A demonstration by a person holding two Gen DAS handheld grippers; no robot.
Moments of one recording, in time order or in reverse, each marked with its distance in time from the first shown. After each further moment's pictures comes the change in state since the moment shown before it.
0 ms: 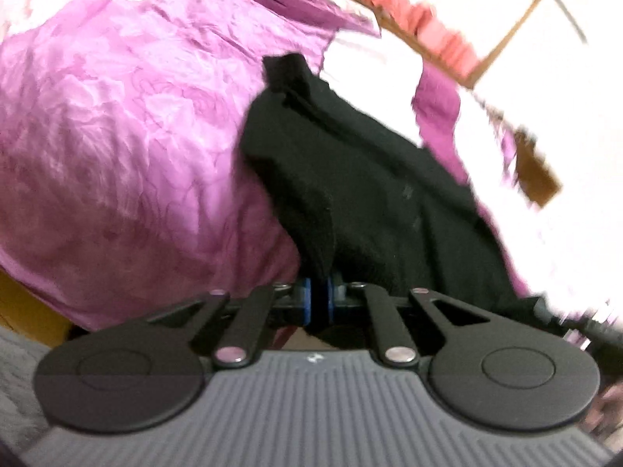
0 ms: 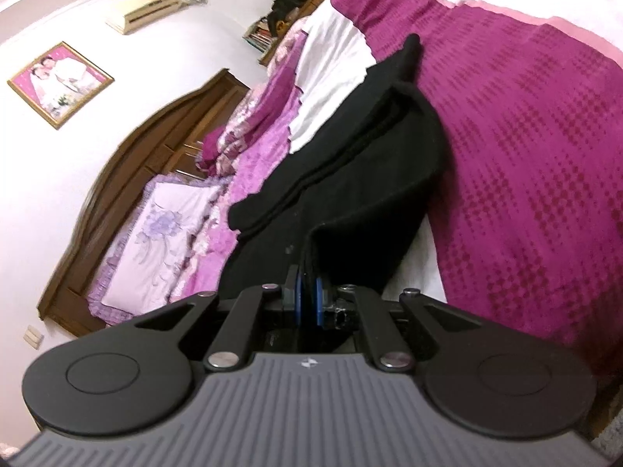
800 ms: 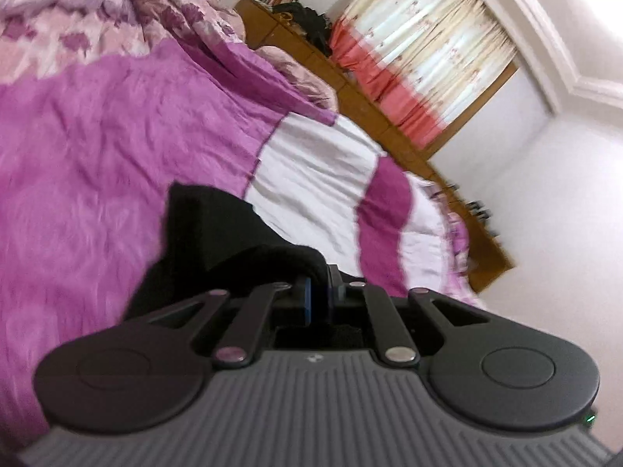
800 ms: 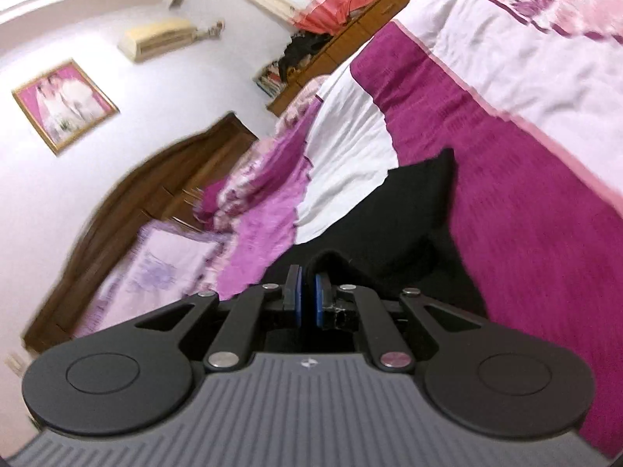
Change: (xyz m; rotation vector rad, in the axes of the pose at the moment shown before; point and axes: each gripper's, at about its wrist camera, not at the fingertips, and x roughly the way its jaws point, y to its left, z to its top) left arm 0.070 -0.070 0.166 -0.047 -0.146 -0.127; right arm 0.036 0.033 0.127 -0.101 -0.126 -0.047
